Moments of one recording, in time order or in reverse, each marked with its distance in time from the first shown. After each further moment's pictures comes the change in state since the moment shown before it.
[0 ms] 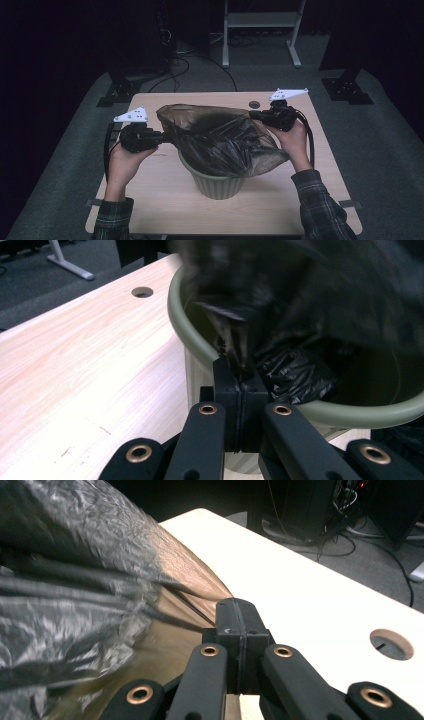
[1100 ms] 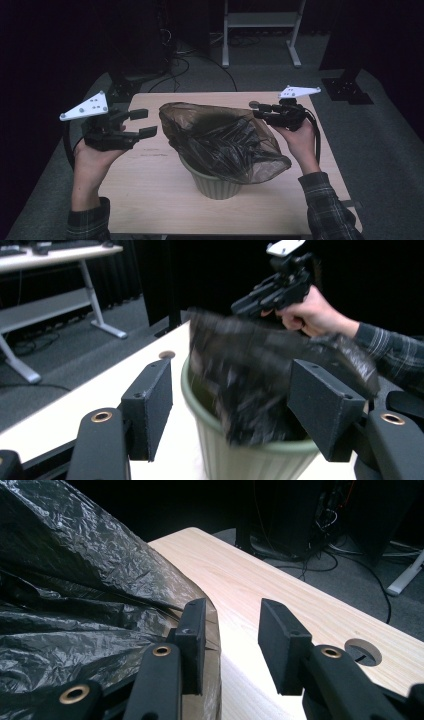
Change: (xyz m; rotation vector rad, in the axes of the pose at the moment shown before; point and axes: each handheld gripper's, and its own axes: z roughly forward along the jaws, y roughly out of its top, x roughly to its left) left arm -0.041 0.049 -0.079 -0.195 0.091 0.111; right arm 0.005 0.008 -0.028 -0.062 -0.044 -0.016
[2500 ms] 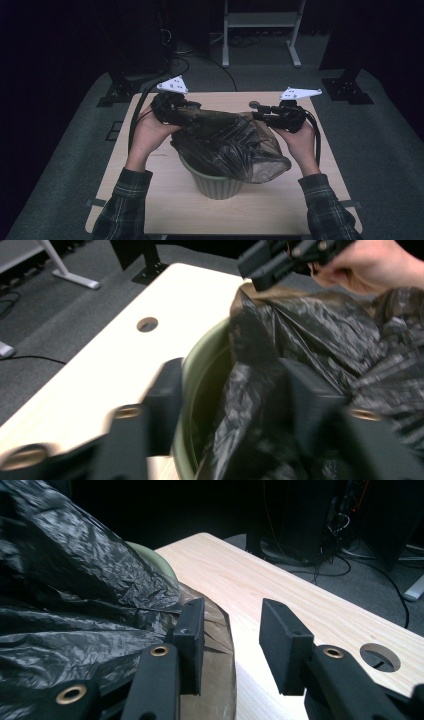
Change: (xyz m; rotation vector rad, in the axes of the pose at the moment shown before) left arm 0.018 0.021 0.140 0.312 -0.085 0.090; right arm 0.001 -0.004 -0.001 -0.022 0.044 0.012
